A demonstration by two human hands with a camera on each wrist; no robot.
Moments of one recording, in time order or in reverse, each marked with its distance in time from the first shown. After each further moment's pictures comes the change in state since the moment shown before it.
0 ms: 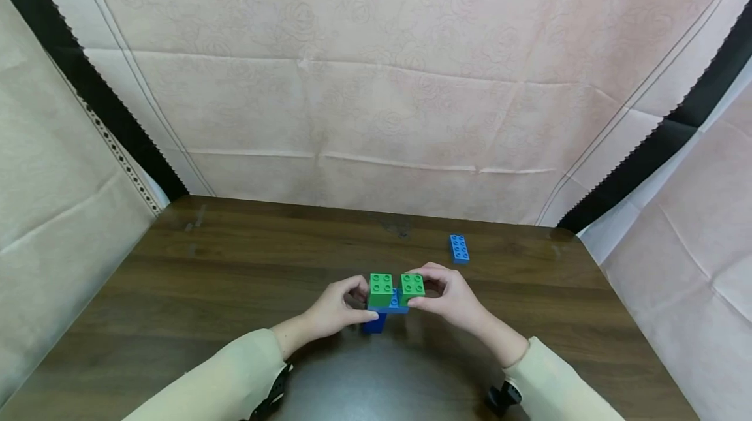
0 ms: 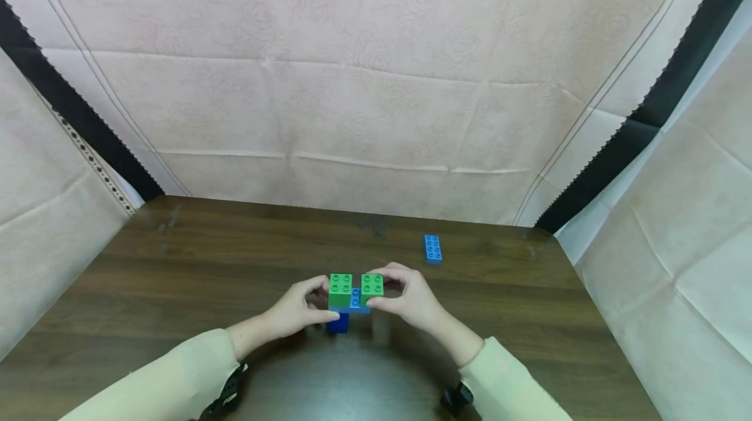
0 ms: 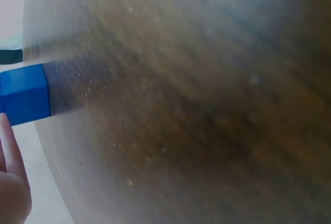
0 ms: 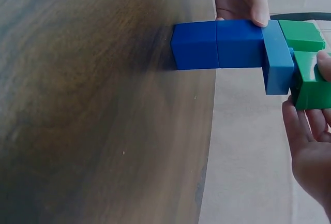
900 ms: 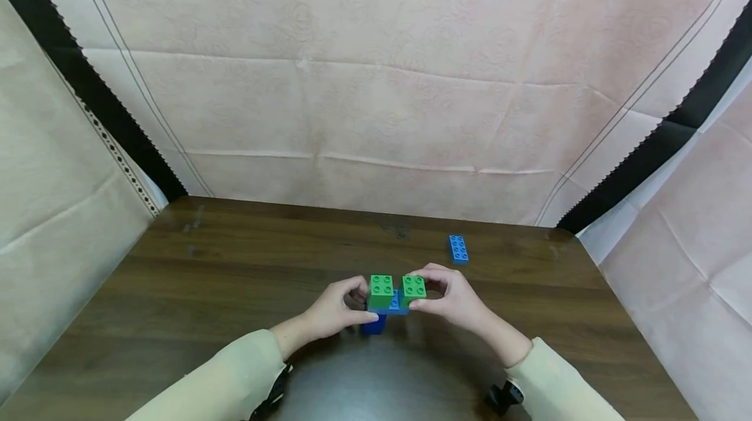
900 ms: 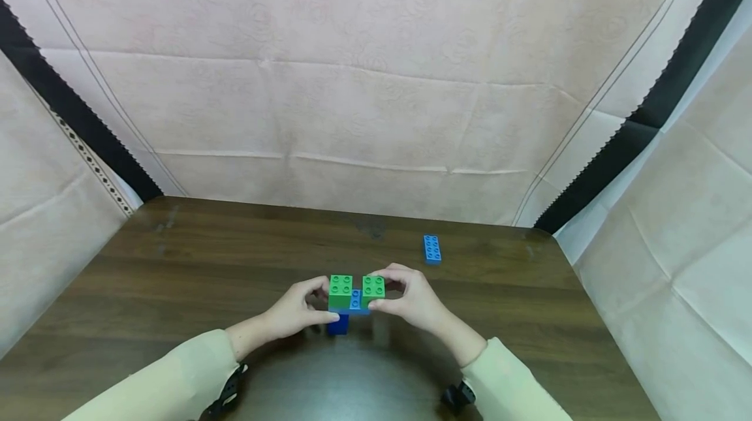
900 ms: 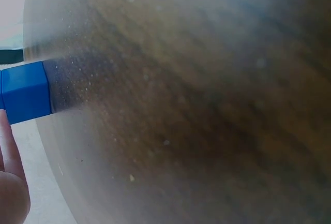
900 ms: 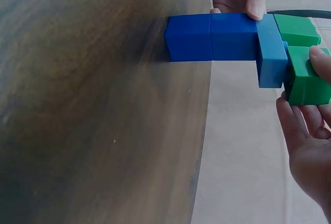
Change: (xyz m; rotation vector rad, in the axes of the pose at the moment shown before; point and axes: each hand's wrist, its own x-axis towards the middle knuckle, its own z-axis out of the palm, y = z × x) left_hand -0.001 0.009 0.000 0.048 0.008 0.016; right_hand -0.001 -0.001 -0.005 -0.055 -0.013 0.023
